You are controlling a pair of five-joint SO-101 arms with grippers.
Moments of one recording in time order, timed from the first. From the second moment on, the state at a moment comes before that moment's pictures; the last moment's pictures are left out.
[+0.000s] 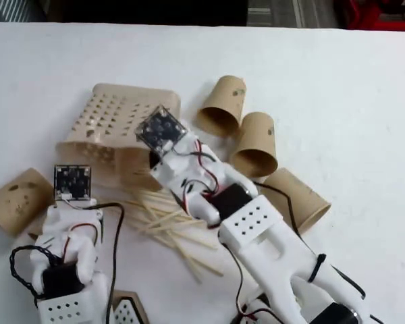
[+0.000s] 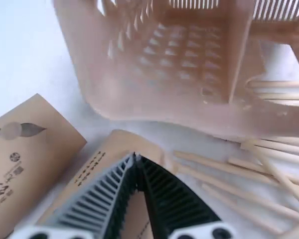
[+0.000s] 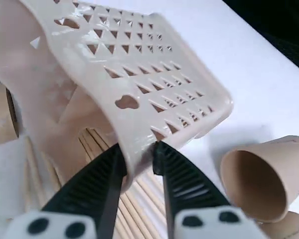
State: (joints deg) left arm -18.5 -104.0 91.8 65.9 -12.6; right arm -40.9 -31.5 42.5 31.6 15.7
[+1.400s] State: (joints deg) left arm -18.5 -104.0 91.8 65.9 -12.6; right arm -30.8 9.8 -39.1 89.1 17.4
